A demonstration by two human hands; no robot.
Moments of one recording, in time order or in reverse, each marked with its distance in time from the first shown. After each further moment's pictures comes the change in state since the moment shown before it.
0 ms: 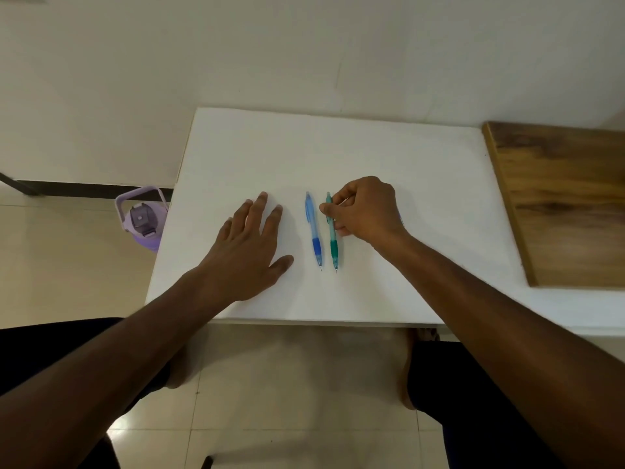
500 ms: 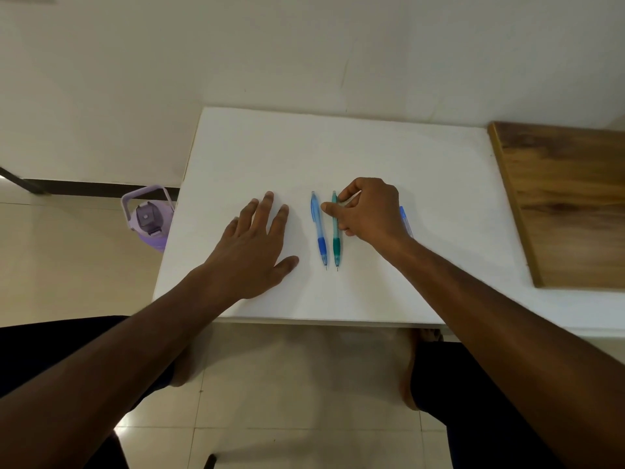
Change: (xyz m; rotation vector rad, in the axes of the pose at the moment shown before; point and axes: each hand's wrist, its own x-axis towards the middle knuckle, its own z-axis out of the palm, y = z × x) left_hand 0.001 0.001 -0.001 0.027 0.007 0.013; right_hand 0.008 0.010 0.011 -0.063 0.074 -0.033
